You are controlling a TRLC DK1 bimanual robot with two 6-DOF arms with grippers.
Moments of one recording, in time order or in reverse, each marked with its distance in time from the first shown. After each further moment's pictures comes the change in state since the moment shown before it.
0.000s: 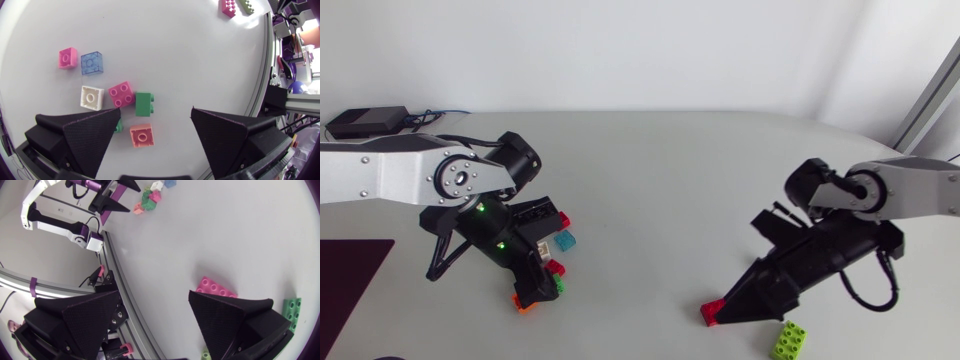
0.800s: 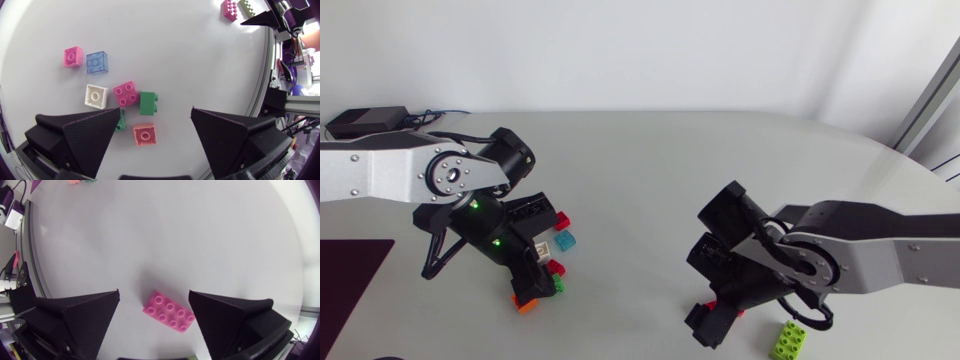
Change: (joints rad) left arm 0.021 -0.018 0.000 0.000 0.004 -0.002; right arm 0.464 -0.030 -0.079 0.396 0.798 0.373
